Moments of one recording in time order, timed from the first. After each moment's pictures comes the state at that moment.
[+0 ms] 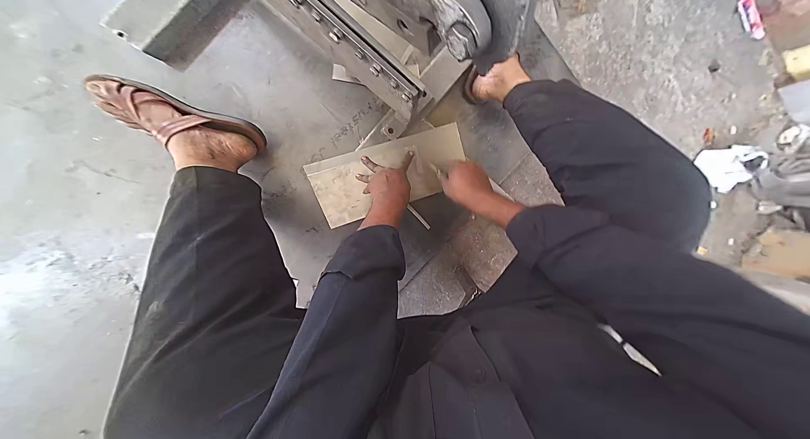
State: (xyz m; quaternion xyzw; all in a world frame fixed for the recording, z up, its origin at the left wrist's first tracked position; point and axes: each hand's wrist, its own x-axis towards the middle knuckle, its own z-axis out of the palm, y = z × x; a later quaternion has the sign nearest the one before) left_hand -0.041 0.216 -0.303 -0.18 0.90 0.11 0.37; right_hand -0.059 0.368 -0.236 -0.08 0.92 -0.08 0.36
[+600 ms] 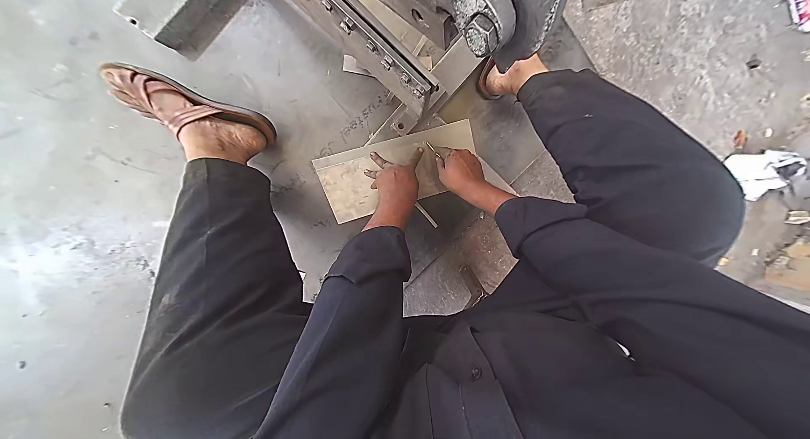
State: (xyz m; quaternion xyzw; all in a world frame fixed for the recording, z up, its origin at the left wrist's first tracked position) left_hand -0.048 0.216 -0.302 -0.16 0.91 0.08 0.37; right_hand -0.090 0.341 -0.278 -0.09 0.94 -0.10 0.33
